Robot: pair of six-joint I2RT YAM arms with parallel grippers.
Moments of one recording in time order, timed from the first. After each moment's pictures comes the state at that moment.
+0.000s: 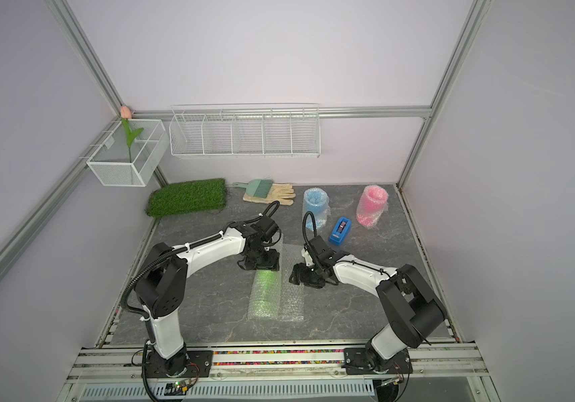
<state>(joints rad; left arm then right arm) -0.75 1.90 1.39 -0.86 0.12 -0.54 0.62 1.56 0.80 -0.37 -0.38 0.67</state>
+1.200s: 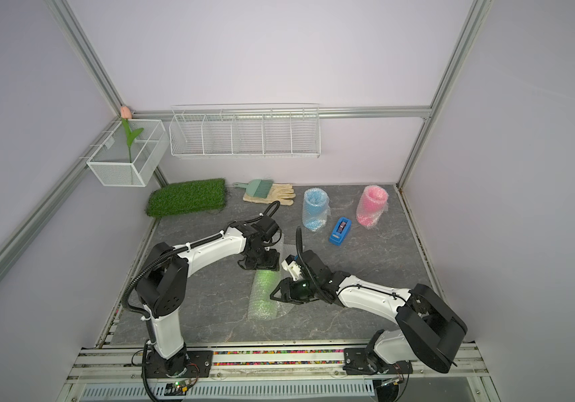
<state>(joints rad) -0.75 1.91 1.40 -0.87 0.12 -0.55 0.85 1.38 0.66 -0.10 -0.57 0.88</state>
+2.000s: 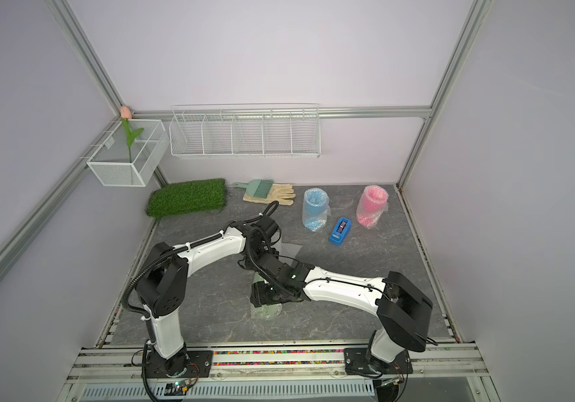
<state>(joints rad) -0.75 1.91 1.40 -0.87 0.11 -0.63 1.11 1.61 1.10 -0.53 -0.14 0.83</state>
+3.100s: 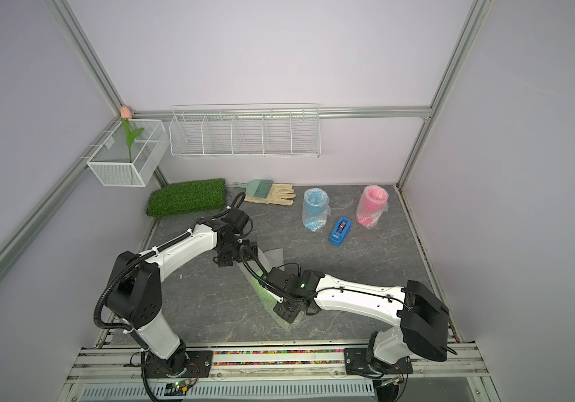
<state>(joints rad) -0.54 1.74 1.27 -0.90 0.08 -0.60 1.16 1.46 1.00 -0.79 0.05 0.11</state>
